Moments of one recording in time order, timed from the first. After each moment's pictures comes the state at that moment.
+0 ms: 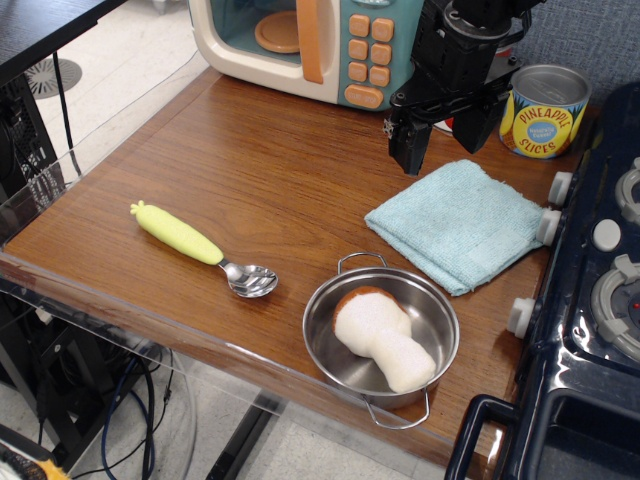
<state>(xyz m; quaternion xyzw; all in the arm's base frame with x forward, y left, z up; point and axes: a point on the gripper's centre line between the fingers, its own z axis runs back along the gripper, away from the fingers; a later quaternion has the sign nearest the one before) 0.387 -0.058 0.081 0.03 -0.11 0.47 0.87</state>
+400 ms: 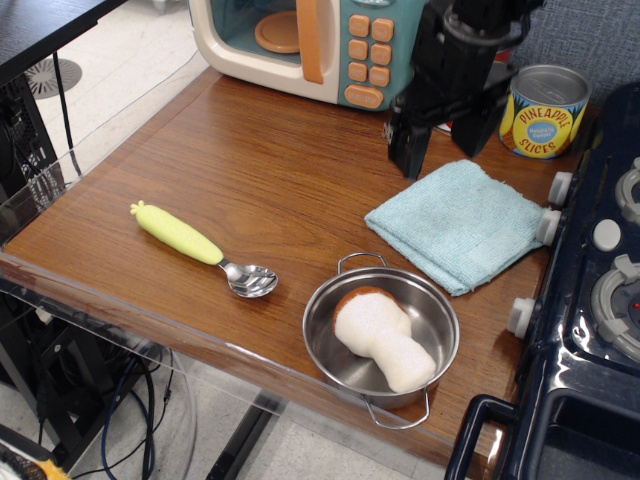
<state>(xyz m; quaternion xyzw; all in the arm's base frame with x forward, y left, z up) 0.385 -0.058 0.069 0.04 -0.10 0.47 0.88</state>
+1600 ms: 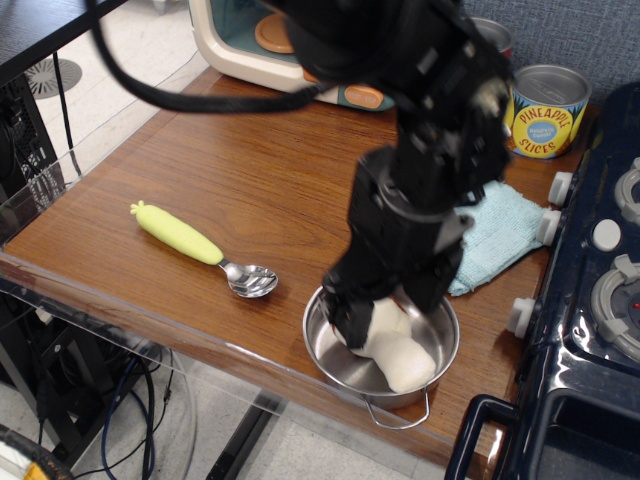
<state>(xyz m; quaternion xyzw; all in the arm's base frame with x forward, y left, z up) 0.254 -0.079 0.043 0.04 -0.07 0.49 0.87</state>
